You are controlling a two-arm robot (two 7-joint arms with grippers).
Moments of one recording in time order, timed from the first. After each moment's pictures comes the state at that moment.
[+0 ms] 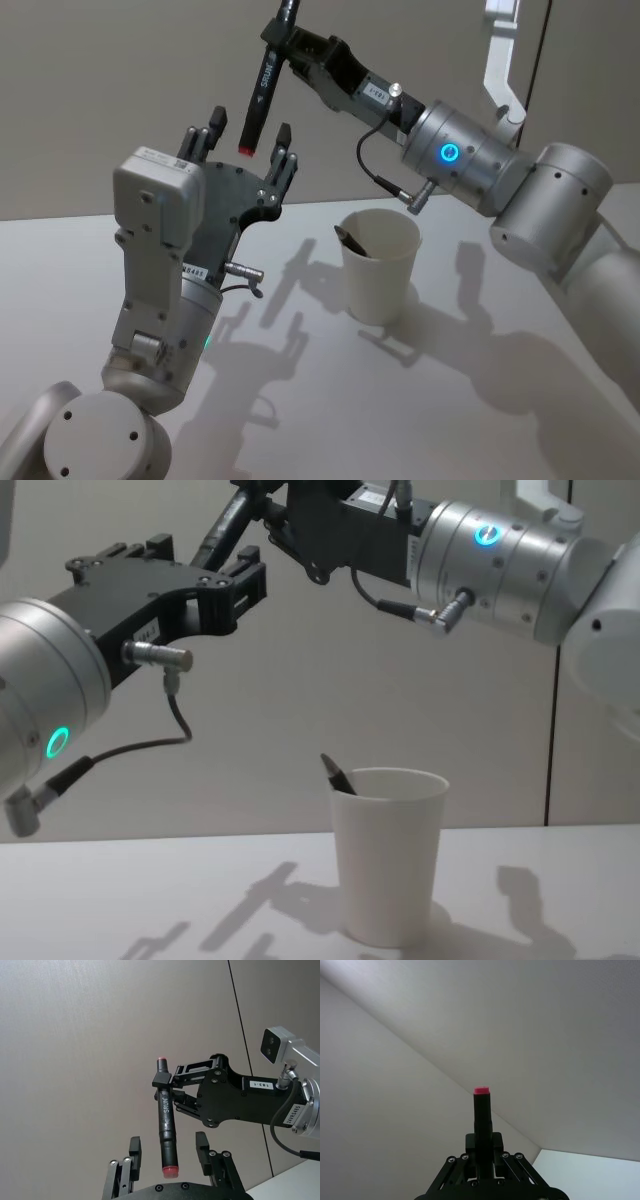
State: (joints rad) left arm -0.04 0.28 0.34 -1.87 -0.06 -0.11 0.12; right arm 0.66 0.08 -0.46 -1.26 1.37 0.45 0.38
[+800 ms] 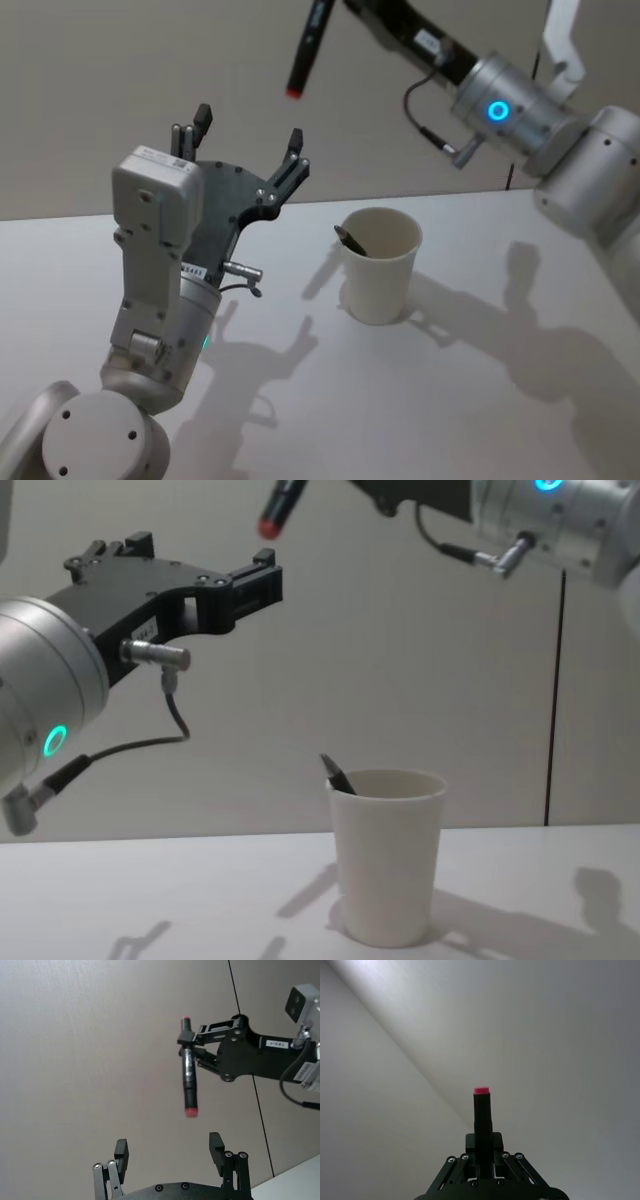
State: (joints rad) left arm -0.04 0.28 0.33 -1.87 -0.06 -0.11 0.12; right arm 0.69 0.13 -0.40 -1.30 1.26 0.35 0.43
